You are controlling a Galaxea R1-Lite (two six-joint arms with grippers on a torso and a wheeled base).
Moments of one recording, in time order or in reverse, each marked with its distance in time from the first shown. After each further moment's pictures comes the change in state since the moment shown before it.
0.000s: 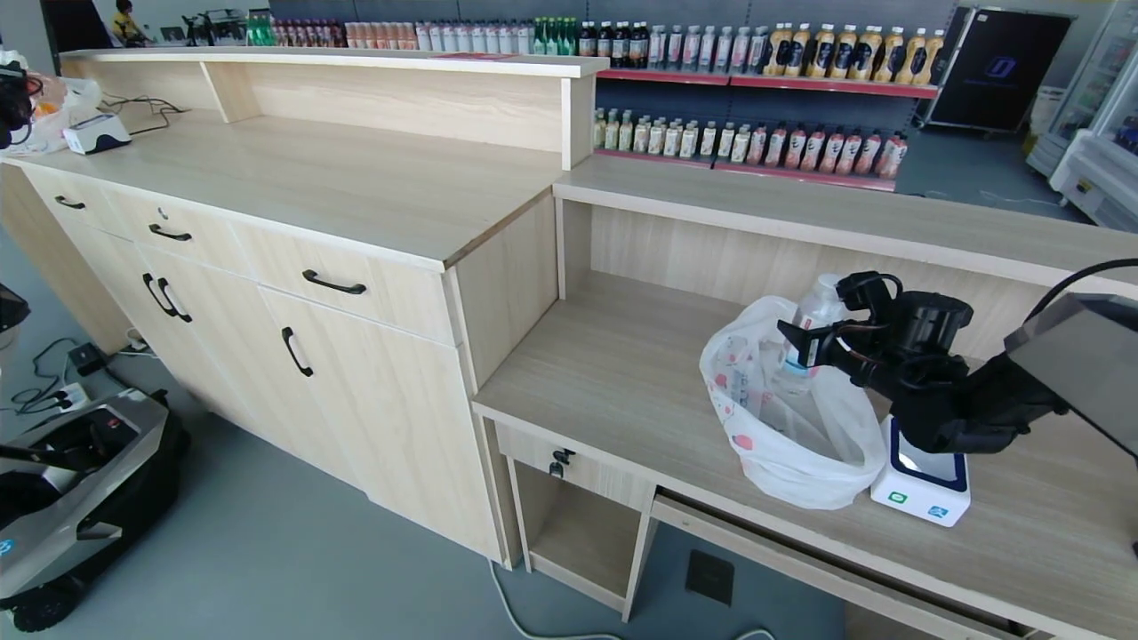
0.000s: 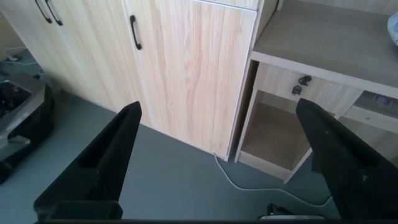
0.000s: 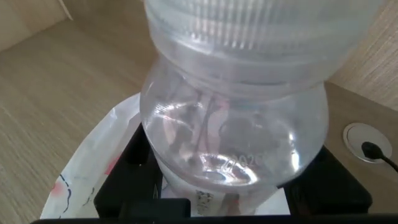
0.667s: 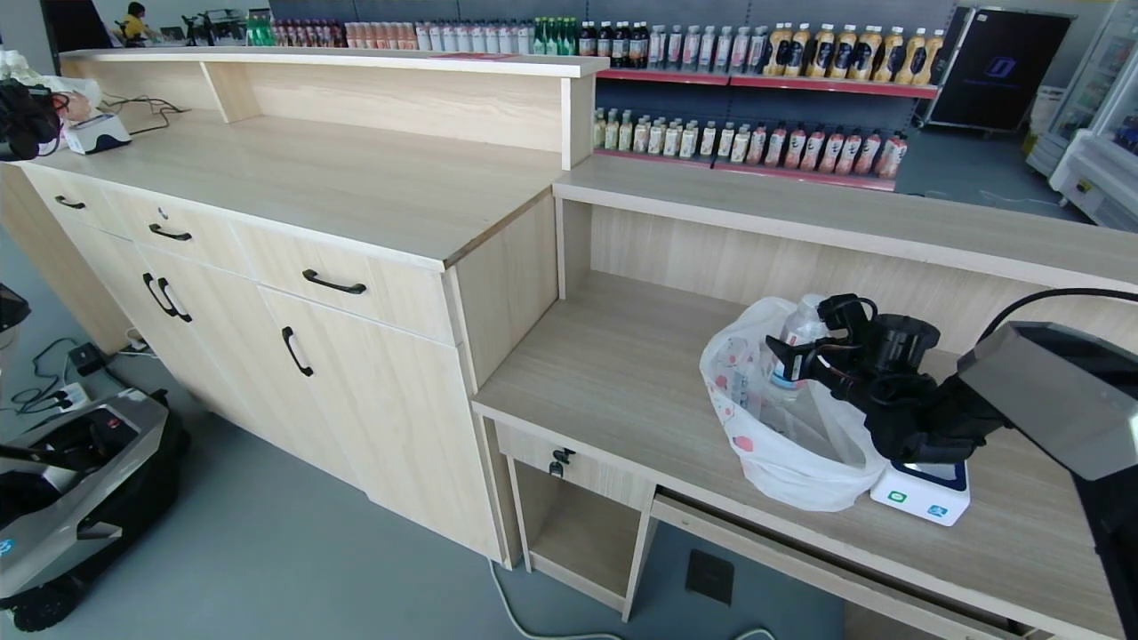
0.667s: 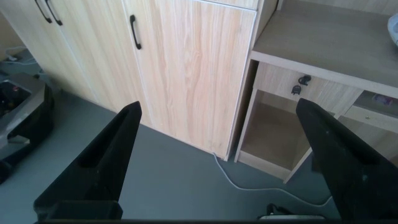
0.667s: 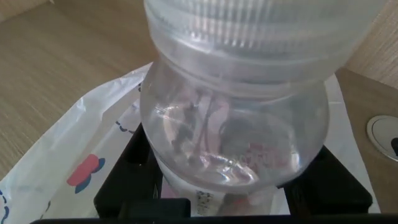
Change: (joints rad) left arm 0.000 0.000 0.000 0.000 0.000 0.000; right arm -0.005 0.160 -0.119 -0.027 0.002 -0.002
